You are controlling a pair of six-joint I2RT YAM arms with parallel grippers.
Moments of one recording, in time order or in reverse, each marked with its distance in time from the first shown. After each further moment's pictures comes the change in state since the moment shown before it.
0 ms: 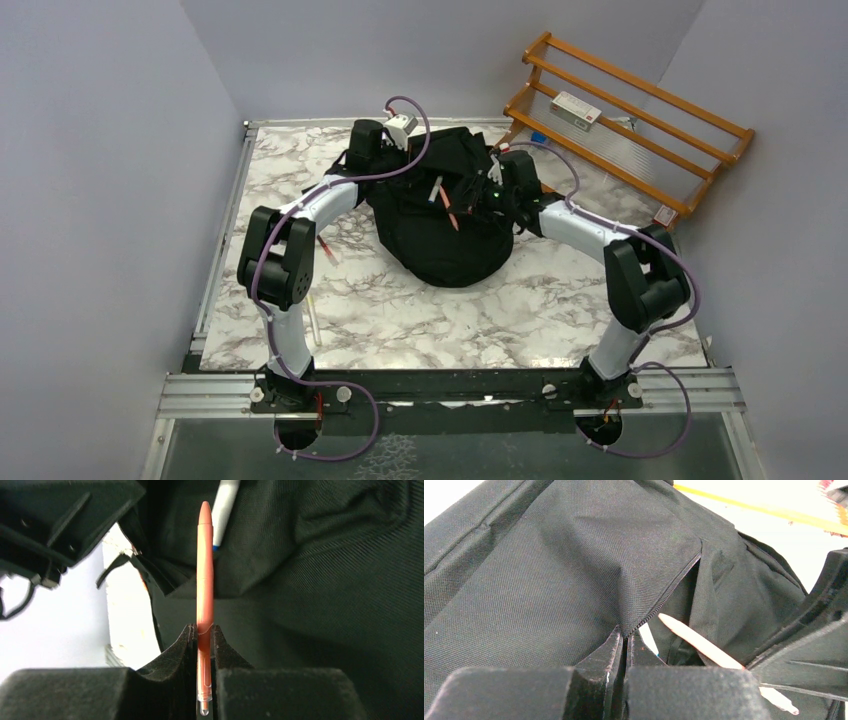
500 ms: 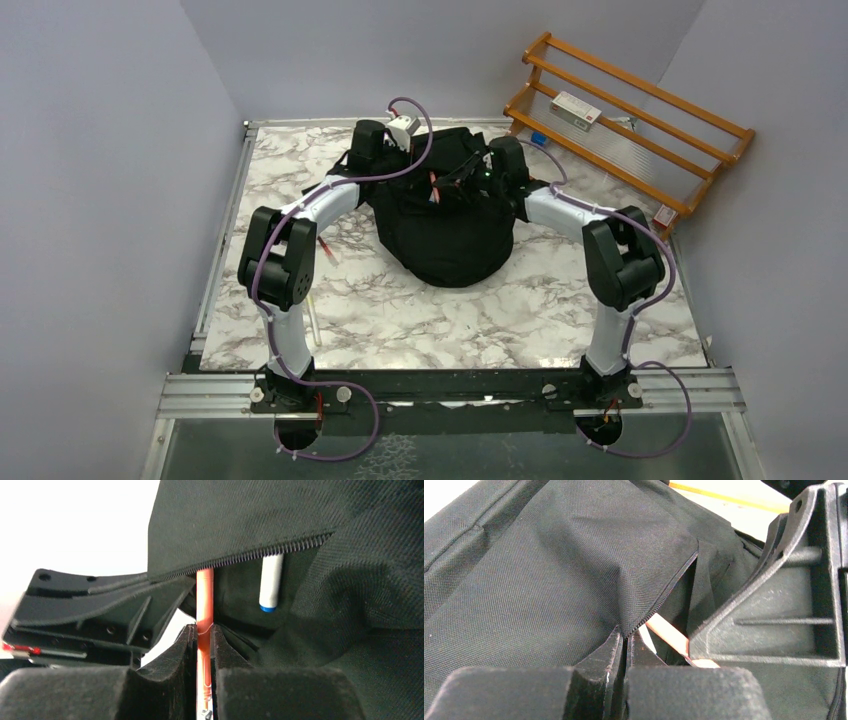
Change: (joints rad) left arm -0.011 0.000 0.001 0.000 0.000 0.015; right arm -0.005 0.189 0.169 0.135 -0.034 0.410
